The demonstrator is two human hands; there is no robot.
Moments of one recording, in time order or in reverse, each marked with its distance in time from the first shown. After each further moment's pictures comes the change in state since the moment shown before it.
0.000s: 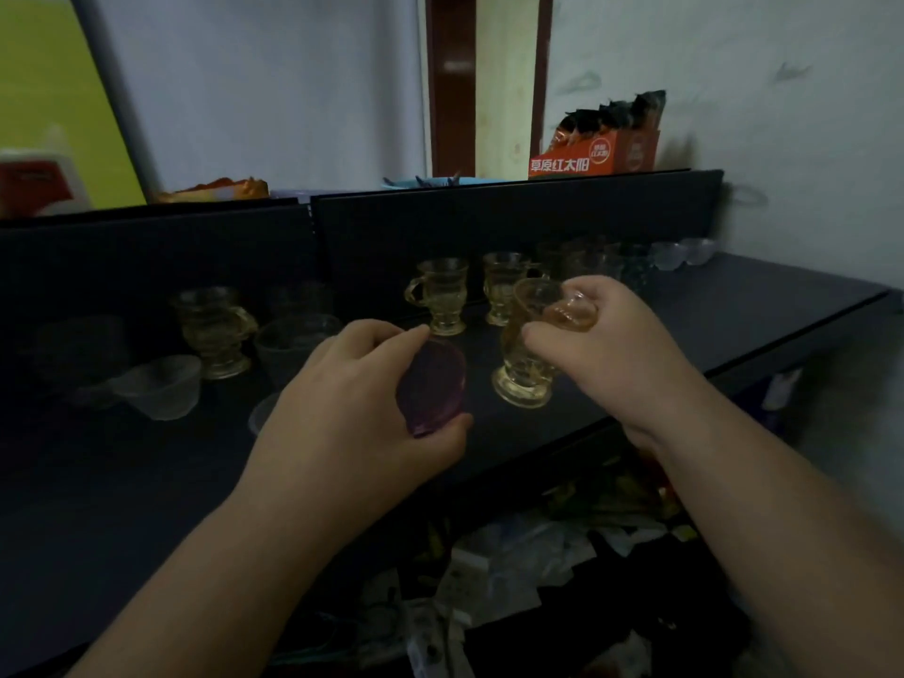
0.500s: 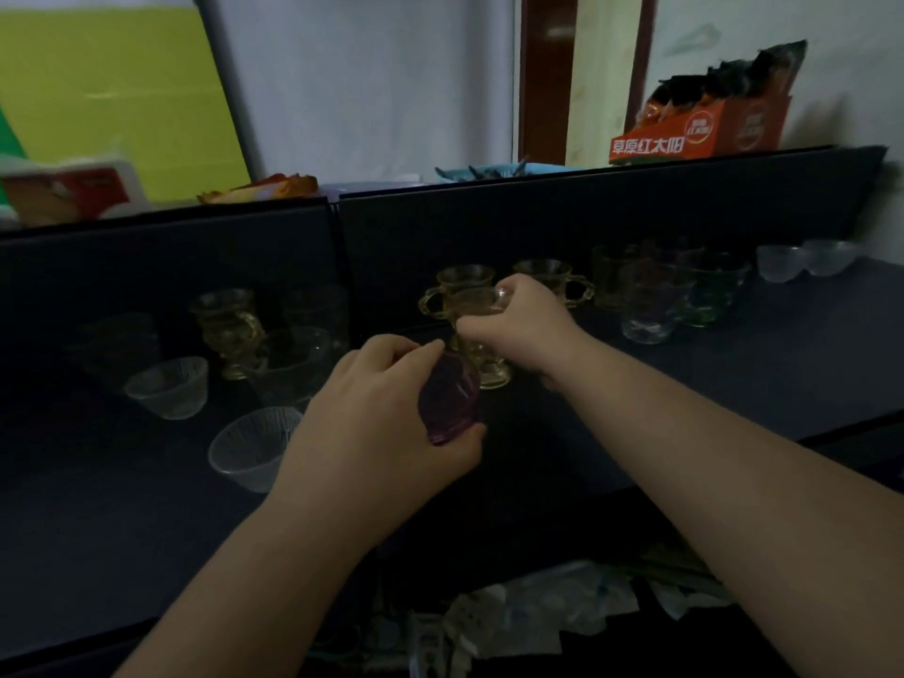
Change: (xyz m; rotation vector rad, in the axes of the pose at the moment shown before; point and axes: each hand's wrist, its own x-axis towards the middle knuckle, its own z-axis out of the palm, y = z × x) left_hand 0.052 0.026 0.053 0.175 -0.021 -0.224; right_hand 0.142 0.033 0.057 -0.120 -0.318 -0.010
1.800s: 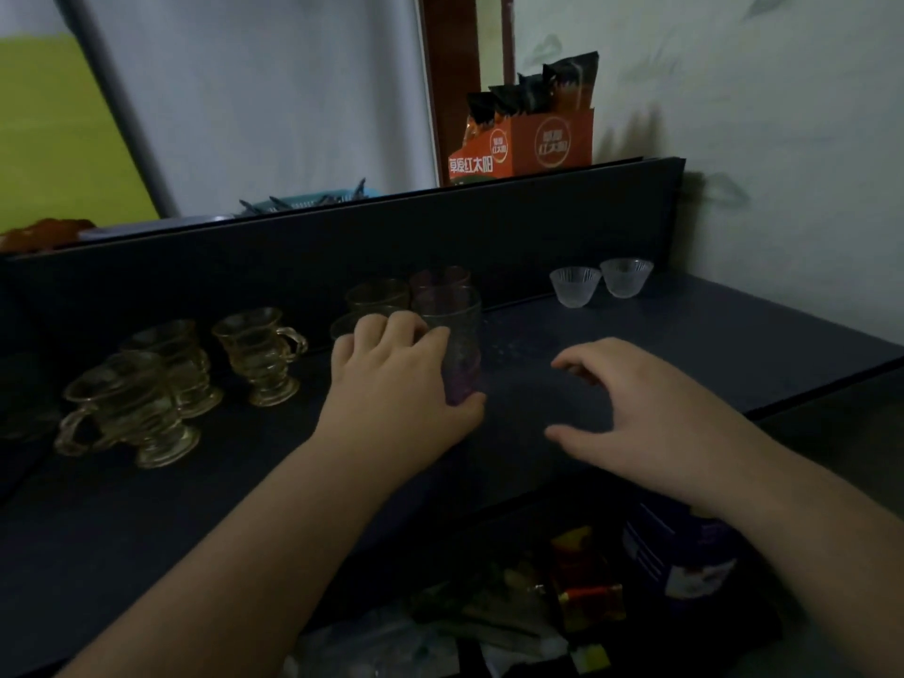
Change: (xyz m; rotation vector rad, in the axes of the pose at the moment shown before) left_hand 0.162 0.265 0.167 0.292 -0.083 0.040; right_hand -0.042 0.227 -0.324 -0.557 -0.036 -0.273
